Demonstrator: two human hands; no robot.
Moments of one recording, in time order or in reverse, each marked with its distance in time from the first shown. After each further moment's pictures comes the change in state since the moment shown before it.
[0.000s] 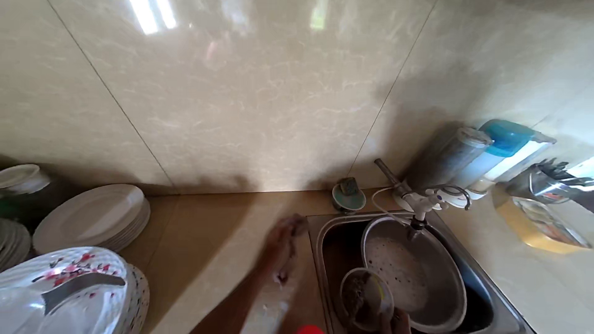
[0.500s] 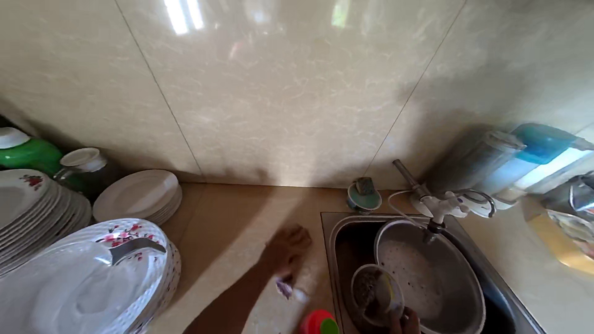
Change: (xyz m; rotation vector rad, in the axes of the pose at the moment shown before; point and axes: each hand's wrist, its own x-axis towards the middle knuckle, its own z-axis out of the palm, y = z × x) left_hand -0.008 -0.081 -0.044 1.002 -0.450 0.362; right_hand 0.001 -0.003 0.000 -0.024 -0.036 0.020
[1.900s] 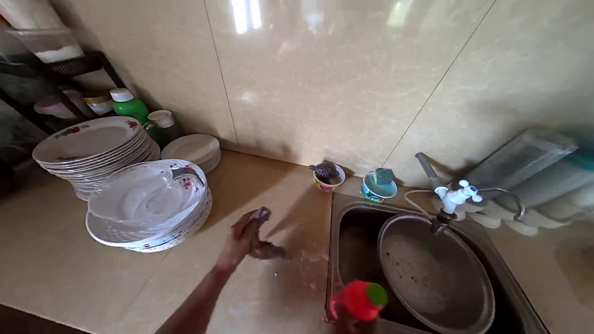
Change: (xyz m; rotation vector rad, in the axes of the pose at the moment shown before) left_hand -0.137 0.092 -0.030 -0.743 0.802 -0.651; right_hand -0.067 0.021 0.004 0.647 -0.384 -0.542
